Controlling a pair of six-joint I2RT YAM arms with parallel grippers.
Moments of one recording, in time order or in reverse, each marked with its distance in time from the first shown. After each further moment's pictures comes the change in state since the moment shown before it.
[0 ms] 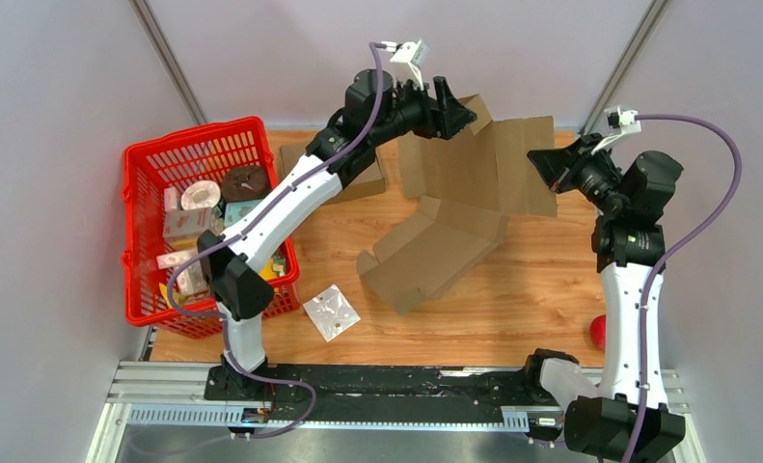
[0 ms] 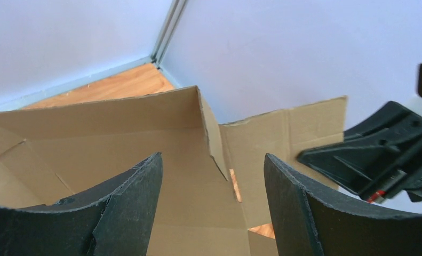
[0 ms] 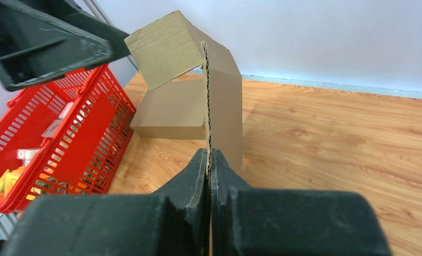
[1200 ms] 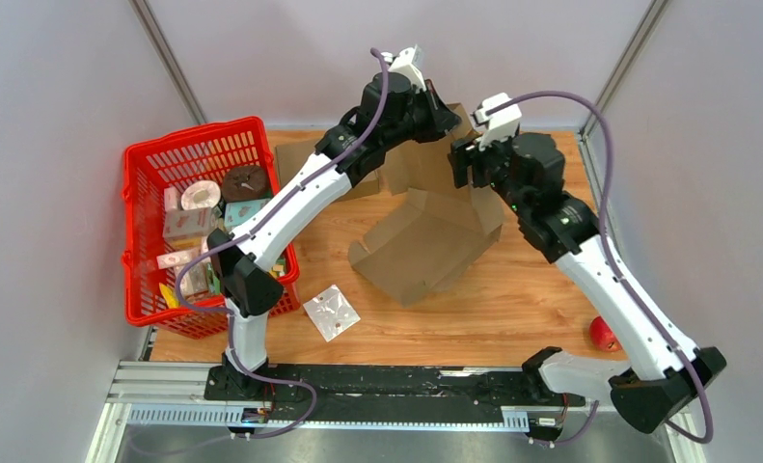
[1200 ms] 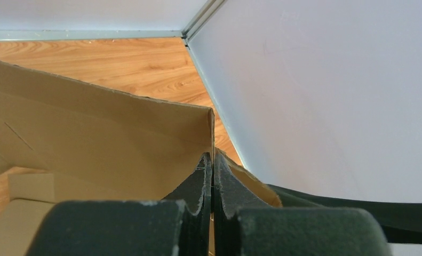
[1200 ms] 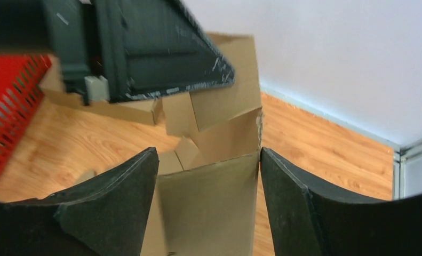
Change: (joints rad) left arm -0.035 0.087 0.130 -0.213 -0.212 -0.194; right arm 0.743 0.145 0.249 -0.234 0.879 -0.430
